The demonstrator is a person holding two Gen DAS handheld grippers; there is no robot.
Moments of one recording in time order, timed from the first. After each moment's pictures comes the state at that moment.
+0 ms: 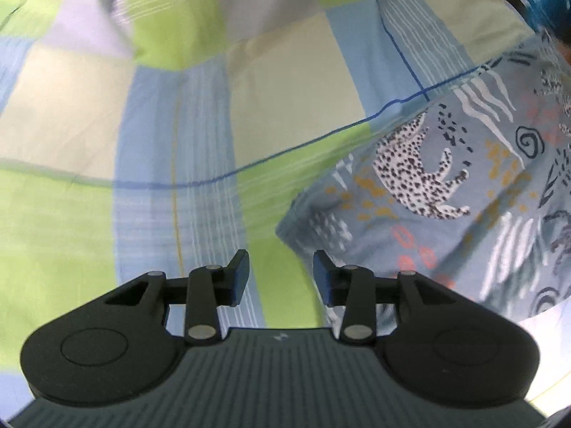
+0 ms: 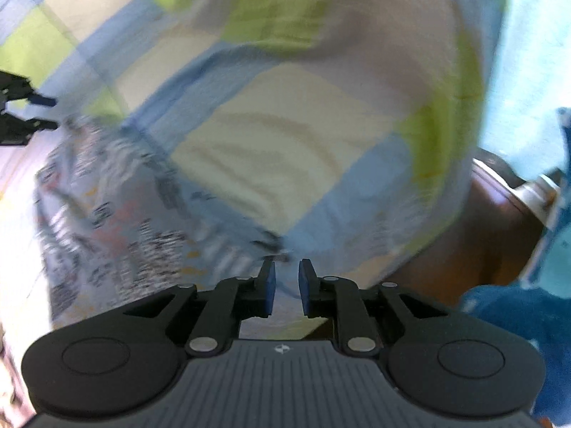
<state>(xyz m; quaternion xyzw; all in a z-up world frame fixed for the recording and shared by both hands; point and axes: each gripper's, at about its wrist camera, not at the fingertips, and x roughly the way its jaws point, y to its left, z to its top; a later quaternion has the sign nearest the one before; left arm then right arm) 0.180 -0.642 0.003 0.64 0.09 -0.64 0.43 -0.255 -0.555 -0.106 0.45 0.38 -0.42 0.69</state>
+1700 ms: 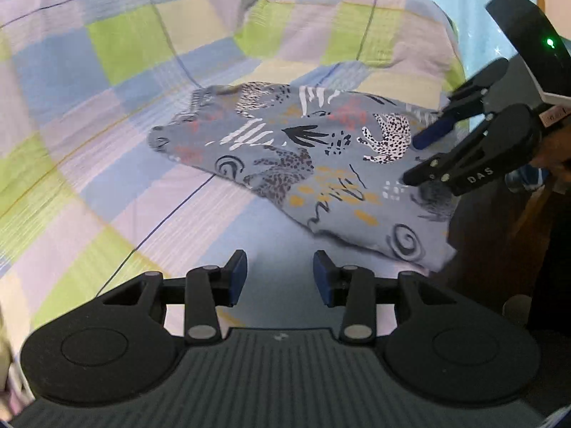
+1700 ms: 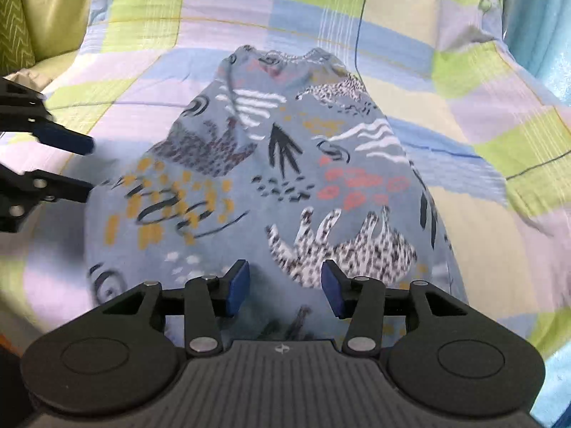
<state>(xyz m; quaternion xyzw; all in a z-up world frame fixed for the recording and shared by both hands) -0.003 -0.304 -0.045 0.32 0.21 -0.60 0.70 -0.124 -0.415 -0.132 0.06 0.43 -0.28 0.86</state>
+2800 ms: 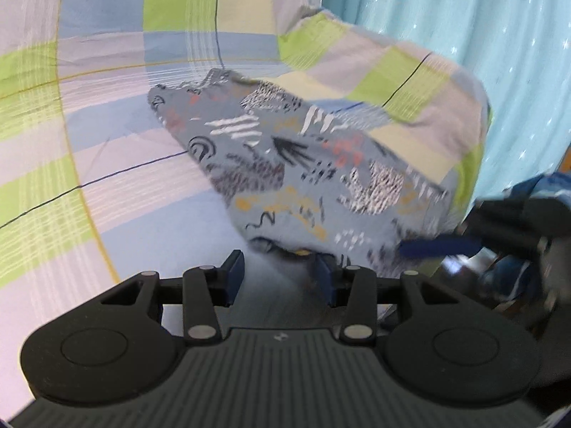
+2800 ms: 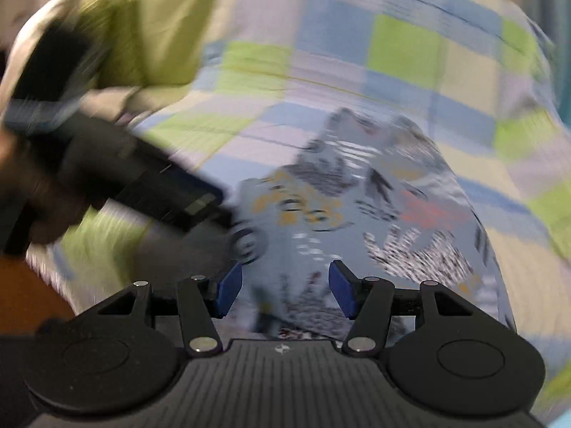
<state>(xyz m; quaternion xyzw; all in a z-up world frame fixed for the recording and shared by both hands) -0.019 -0.329 -0.065 0.14 0.32 -0.58 0.74 -0.174 -0.347 -0.127 -0.01 0.32 -0.14 0.94</state>
